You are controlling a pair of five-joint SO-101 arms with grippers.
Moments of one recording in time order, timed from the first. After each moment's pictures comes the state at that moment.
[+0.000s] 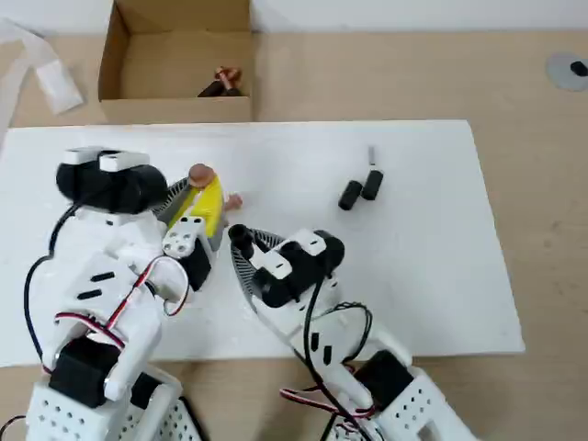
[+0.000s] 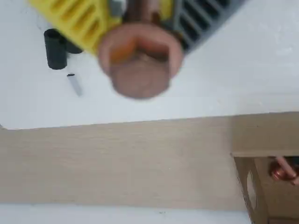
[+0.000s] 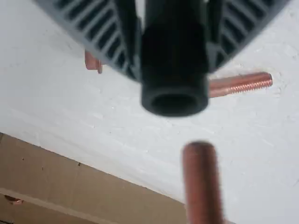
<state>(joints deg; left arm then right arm) 19.4 -80.9 54.8 45.6 5.3 -46.2 -103.3 96.8 25.7 -11.4</state>
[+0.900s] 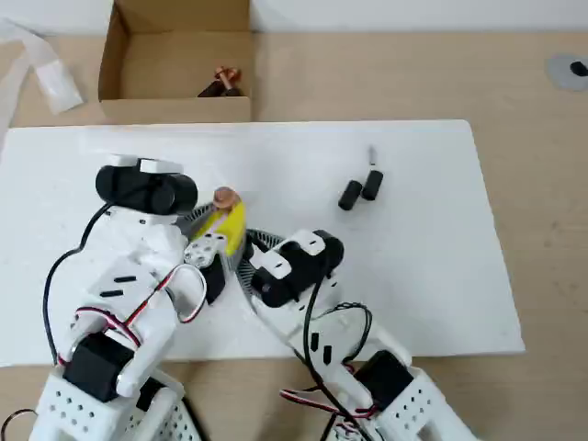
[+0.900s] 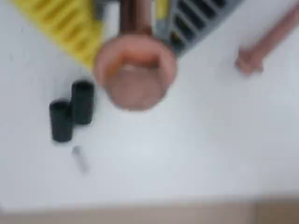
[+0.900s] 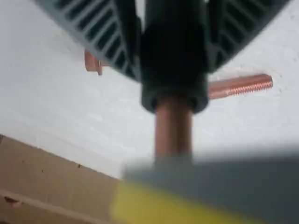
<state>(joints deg) 23.6 -80.8 58.9 53.2 8.8 -46.2 -103.3 96.8 25.7 -11.4</state>
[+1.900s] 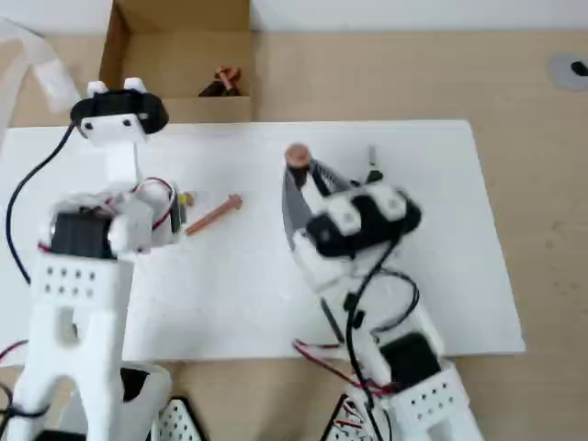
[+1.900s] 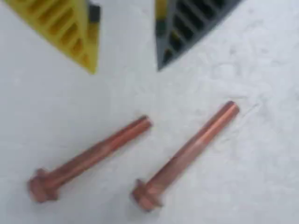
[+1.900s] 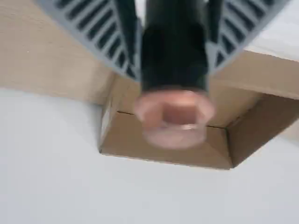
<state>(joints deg) 2.0 -36.2 25.1 78.5 -1.5 -29.3 -79.9 71.7 17.1 -11.6</state>
